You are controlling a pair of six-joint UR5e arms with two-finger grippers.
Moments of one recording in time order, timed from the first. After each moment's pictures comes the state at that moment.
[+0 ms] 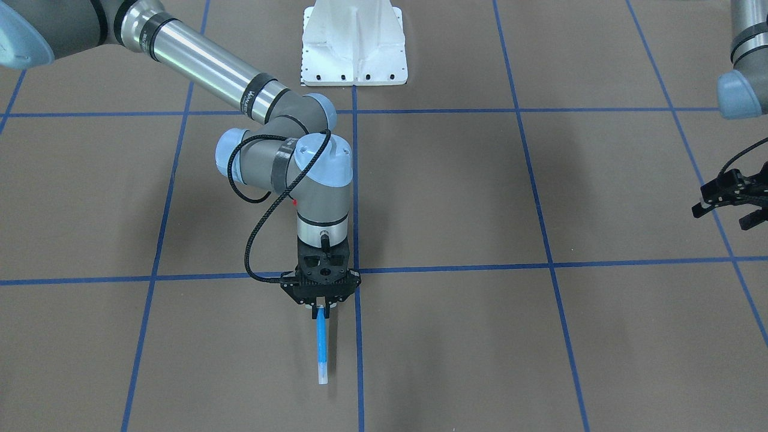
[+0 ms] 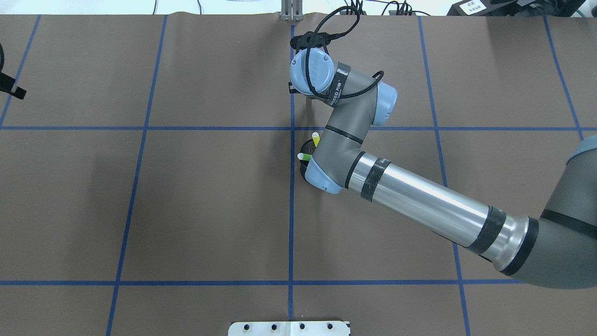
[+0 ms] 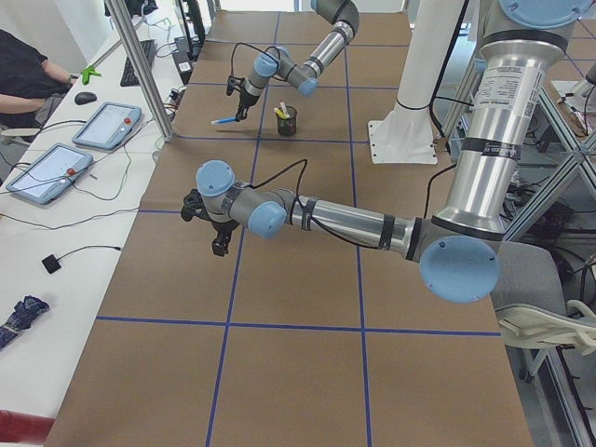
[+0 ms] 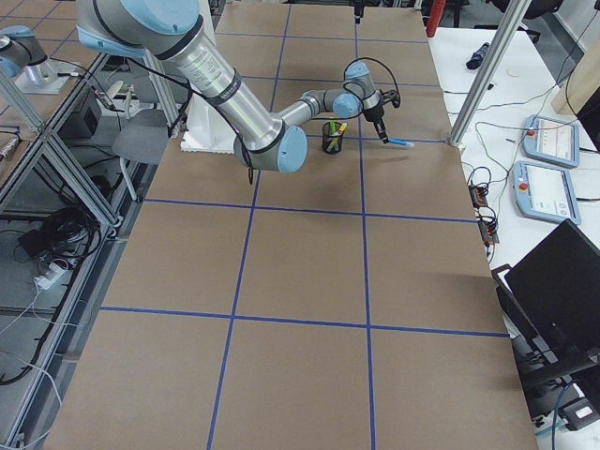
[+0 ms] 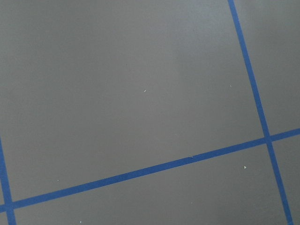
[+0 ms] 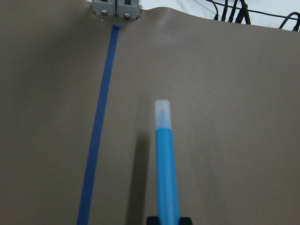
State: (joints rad) left arm -1.32 -1.76 -1.55 -1.88 -2.43 -0.30; right arm 0.63 -0.60 1.06 -1.22 1.49 1.03
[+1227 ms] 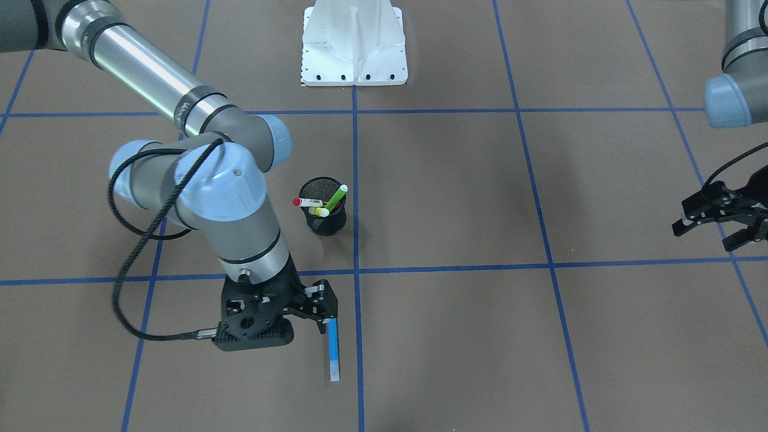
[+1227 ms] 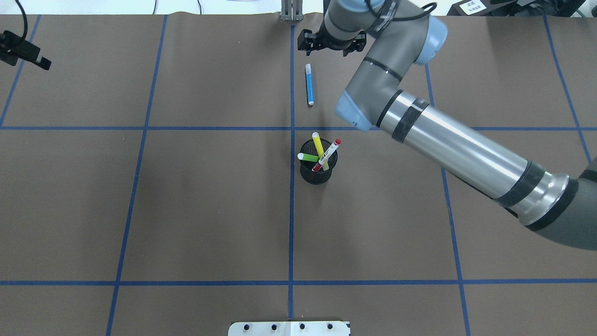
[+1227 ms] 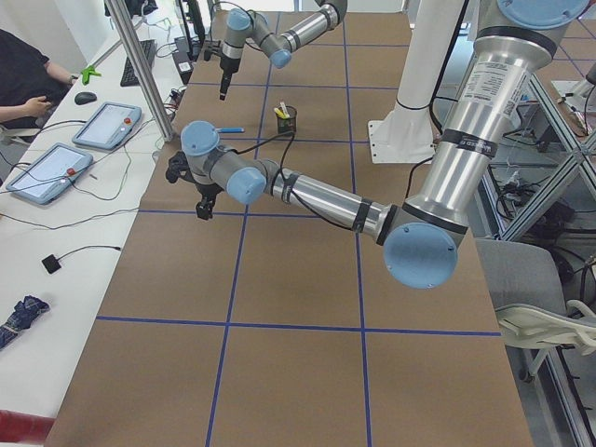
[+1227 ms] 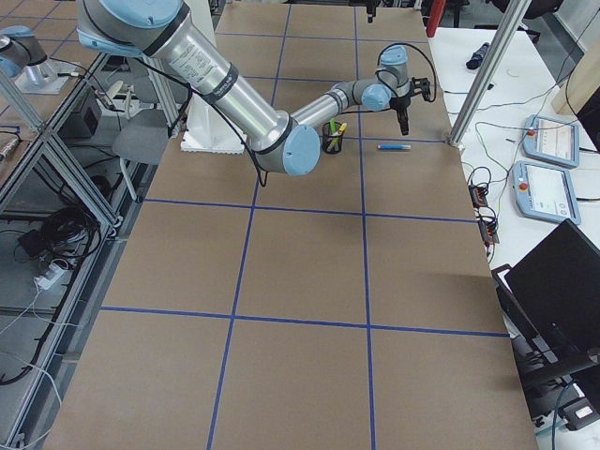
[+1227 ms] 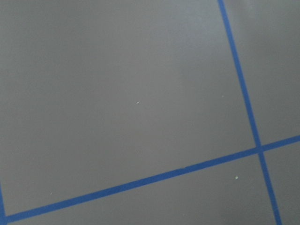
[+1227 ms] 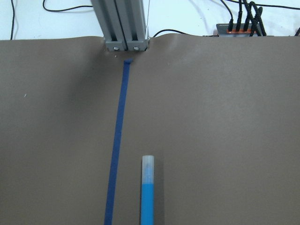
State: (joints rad) left arm -1.27 -1.95 -1.56 -1.86 -2.44 -0.43; right arm 0.89 -0.61 1.12 -1.20 1.96 1.00
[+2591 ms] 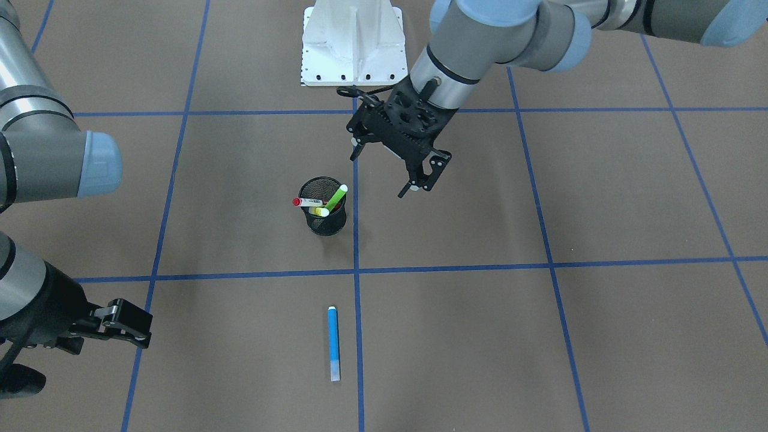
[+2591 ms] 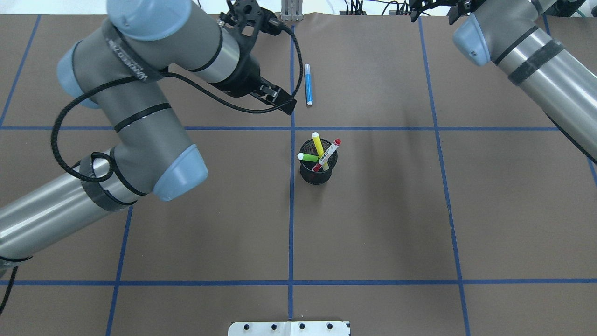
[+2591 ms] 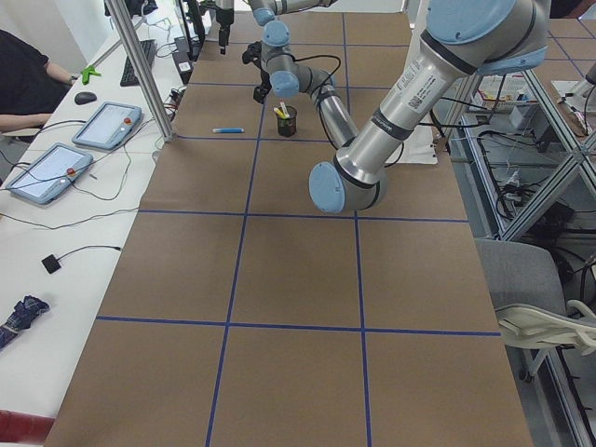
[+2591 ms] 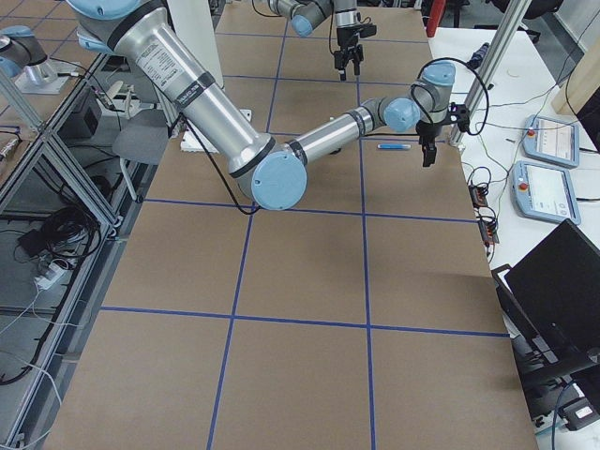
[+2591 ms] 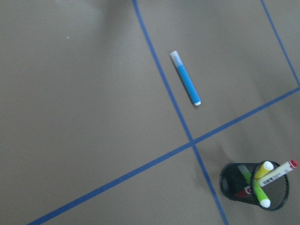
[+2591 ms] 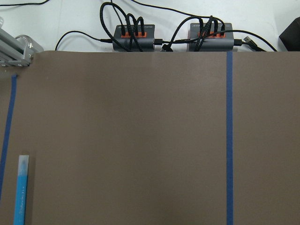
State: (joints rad) left arm -0.72 -2.40 -1.69 -1.77 -2.04 -0.64; right arm 1.14 -0.82 1.28 -1.38 2.23 0.72
